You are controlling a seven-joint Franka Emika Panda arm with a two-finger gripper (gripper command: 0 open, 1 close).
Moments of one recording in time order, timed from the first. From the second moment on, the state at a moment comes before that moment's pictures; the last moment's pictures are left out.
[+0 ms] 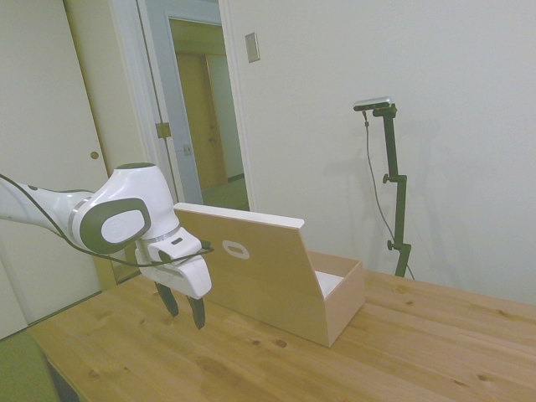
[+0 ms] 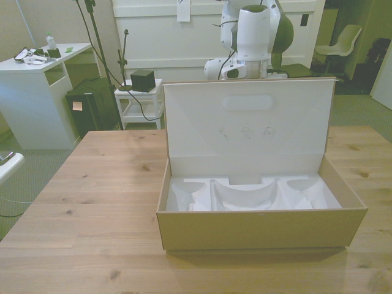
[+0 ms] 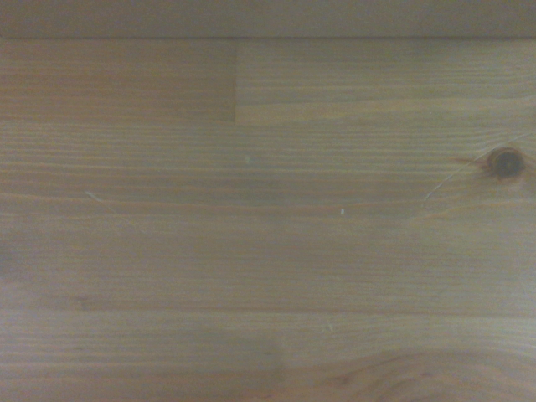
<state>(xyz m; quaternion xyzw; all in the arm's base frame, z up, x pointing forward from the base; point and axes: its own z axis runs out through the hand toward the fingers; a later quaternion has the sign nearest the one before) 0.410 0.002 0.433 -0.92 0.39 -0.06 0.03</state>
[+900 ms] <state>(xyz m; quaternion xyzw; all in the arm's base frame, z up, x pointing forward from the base) 0.425 -0.083 0.529 -0.88 0.45 -0.14 0.07</state>
